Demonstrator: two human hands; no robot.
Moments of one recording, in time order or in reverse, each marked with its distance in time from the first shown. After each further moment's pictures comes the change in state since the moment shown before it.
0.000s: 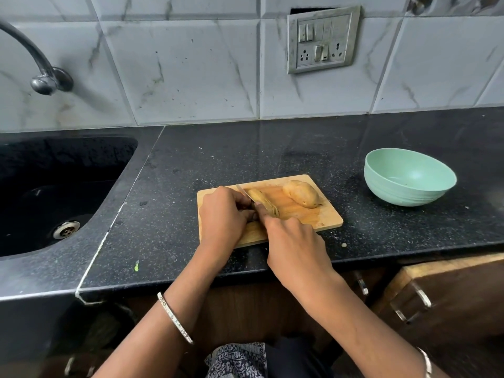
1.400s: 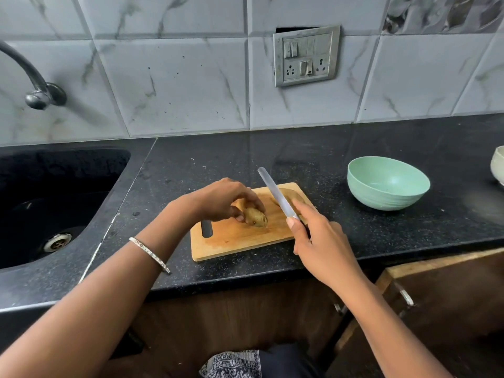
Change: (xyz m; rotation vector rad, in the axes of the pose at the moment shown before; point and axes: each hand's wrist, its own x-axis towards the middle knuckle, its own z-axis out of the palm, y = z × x) left_hand 0.073 0.003 -0.018 0.416 -0.664 0.650; right_hand -0.005 0.064 -0.001 0.485 0.094 0.177
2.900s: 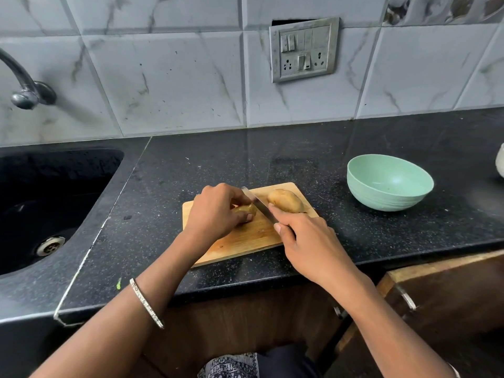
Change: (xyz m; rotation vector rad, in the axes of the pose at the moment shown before) left_hand -0.009 0.028 0.029 -0.193 0.444 -0.455; right_hand 0.014 -0.010 -0.002 -0.143 -0.099 -0.086
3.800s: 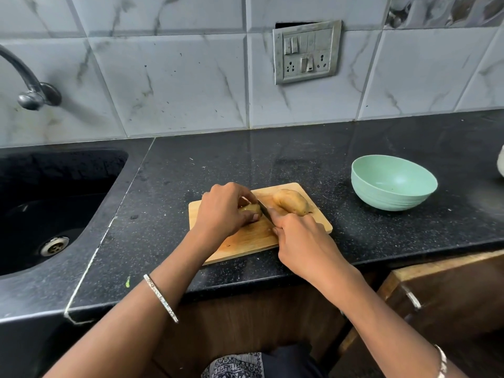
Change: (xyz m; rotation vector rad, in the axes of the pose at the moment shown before) left_hand 0.003 0.000 -0.001 0.034 -0.010 0.023; right_hand 0.007 -0.019 0.012 -0.168 -0.014 -0.004
